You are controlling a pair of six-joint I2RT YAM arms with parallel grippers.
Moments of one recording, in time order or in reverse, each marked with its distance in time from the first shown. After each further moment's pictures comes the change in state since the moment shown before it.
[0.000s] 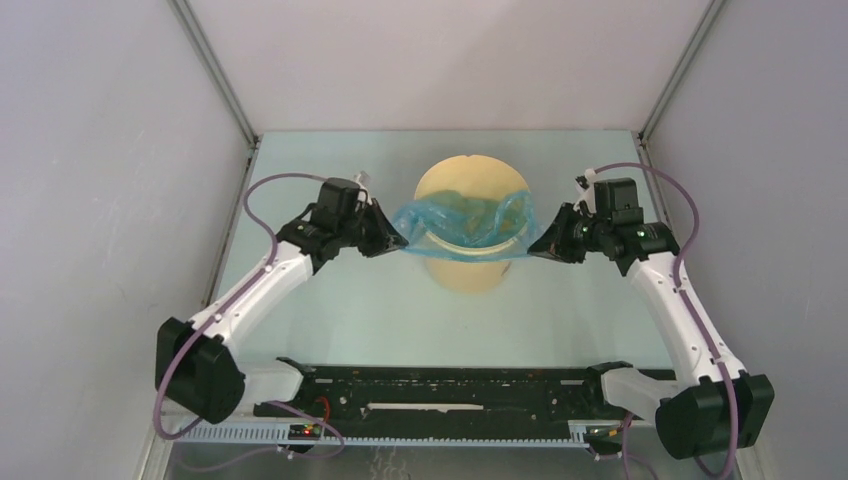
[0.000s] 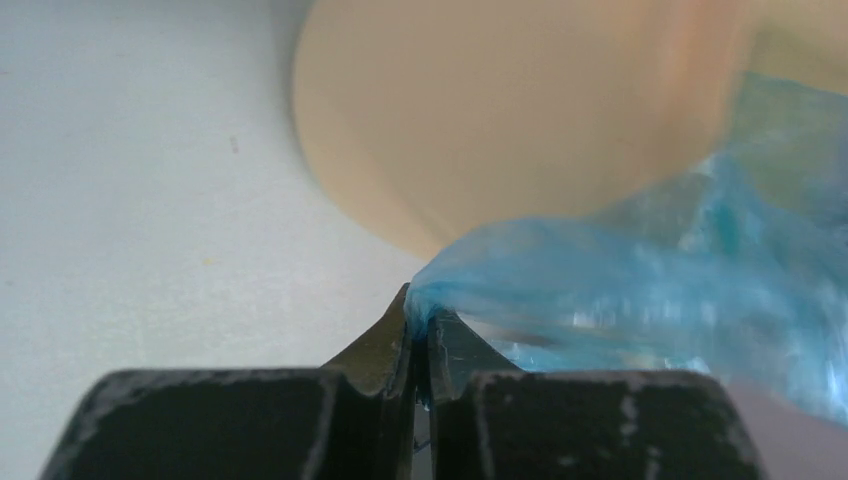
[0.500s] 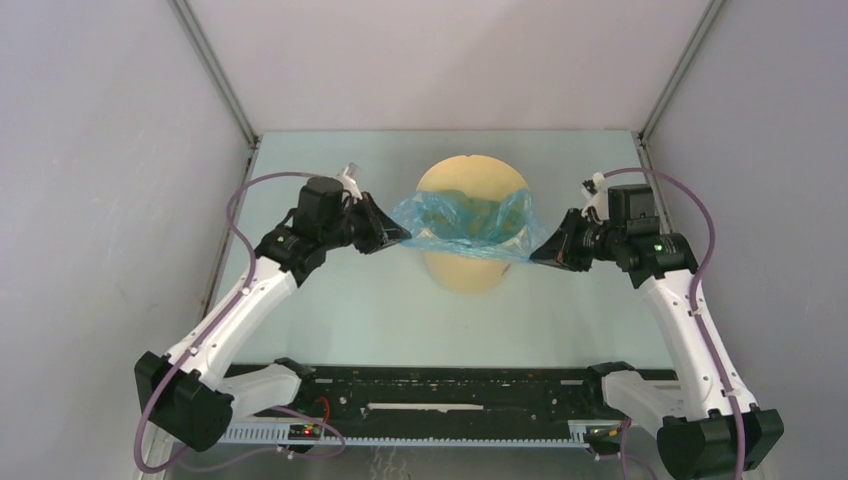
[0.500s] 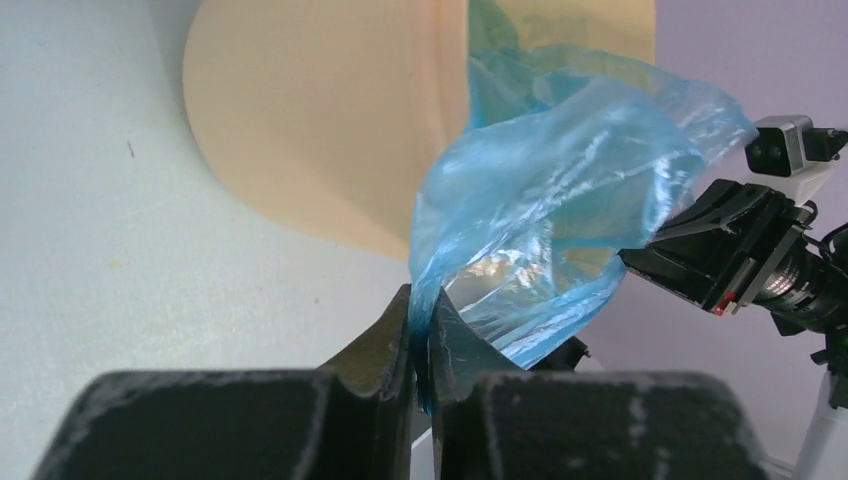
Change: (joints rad) left arm -0.005 -0.110 0.023 0.016 0.066 -0.064; right arm -0.022 -0.088 0.048 -0.099 -0.089 -0.002
